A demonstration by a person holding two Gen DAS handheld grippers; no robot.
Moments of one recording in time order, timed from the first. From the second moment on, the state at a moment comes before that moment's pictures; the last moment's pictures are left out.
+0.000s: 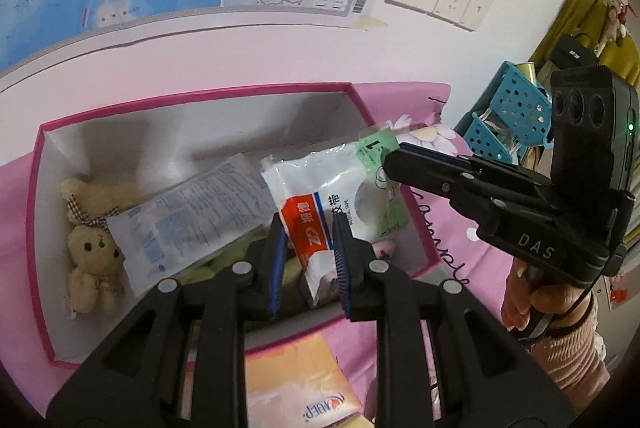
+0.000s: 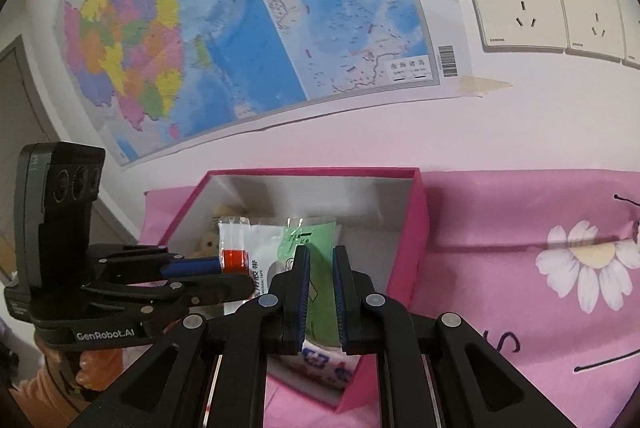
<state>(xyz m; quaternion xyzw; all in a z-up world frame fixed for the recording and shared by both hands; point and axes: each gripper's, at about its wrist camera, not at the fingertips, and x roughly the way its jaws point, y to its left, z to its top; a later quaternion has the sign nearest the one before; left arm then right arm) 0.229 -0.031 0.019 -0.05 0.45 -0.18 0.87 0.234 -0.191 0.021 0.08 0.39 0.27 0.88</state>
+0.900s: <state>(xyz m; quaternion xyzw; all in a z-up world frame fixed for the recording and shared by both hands) 0.078 0.004 0.035 0.00 0.37 -0.20 0.91 0.107 -0.188 0.039 0.07 0.40 0.39 0.83</state>
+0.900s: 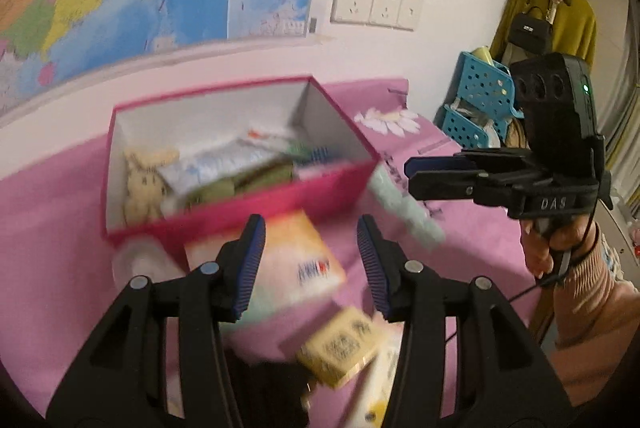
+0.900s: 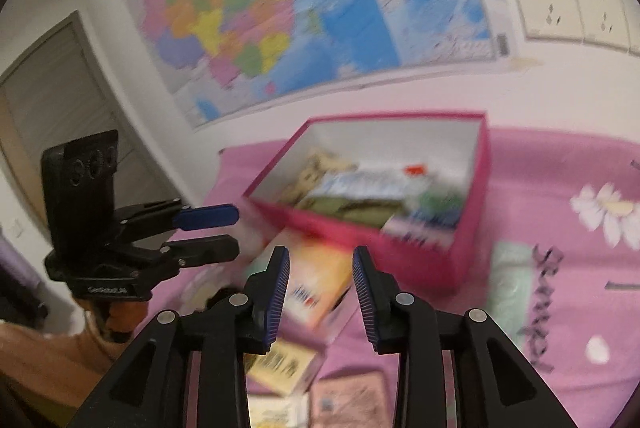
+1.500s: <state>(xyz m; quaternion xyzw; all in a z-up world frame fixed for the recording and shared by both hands) 0.033 0.013 -0.057 -0.06 0.47 -0.20 0.86 0.067 -0.160 -0.037 0.08 0.49 0.39 0.78</state>
